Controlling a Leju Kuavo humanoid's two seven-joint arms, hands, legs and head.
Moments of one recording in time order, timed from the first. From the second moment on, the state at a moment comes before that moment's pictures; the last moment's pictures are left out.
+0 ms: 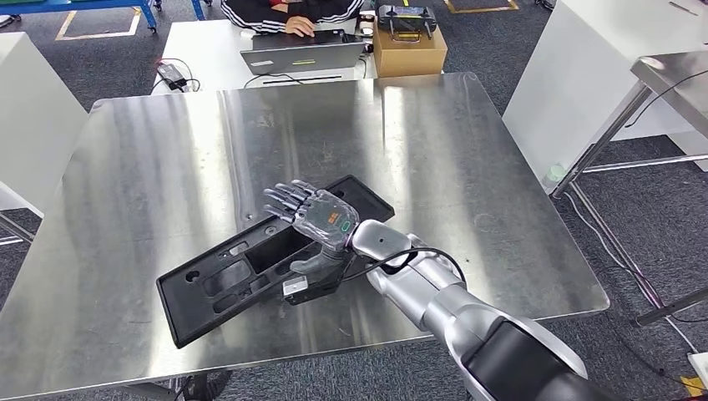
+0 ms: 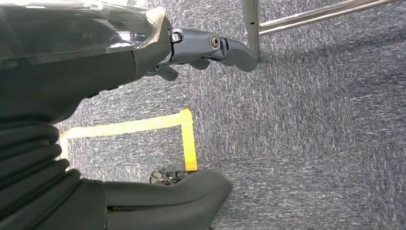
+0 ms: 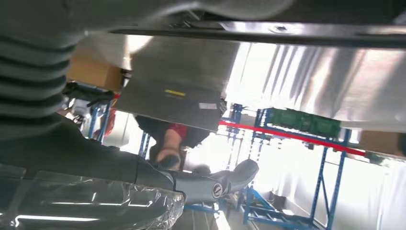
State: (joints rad) left arm -0.46 -0.21 1.08 -0.20 -1.22 0.17 -0.05; right arm -0.80 0.13 0.77 -0.62 1.17 -0.54 -0.42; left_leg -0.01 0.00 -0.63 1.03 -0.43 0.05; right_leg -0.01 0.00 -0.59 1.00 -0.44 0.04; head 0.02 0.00
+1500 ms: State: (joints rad) left arm -0.45 -0.14 1.06 -0.20 -1.19 0.14 0.10; right arm -0.53 0.11 0.52 -1.25 0.40 -0.40 -0.57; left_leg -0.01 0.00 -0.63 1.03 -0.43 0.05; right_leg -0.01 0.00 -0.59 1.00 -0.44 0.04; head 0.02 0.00
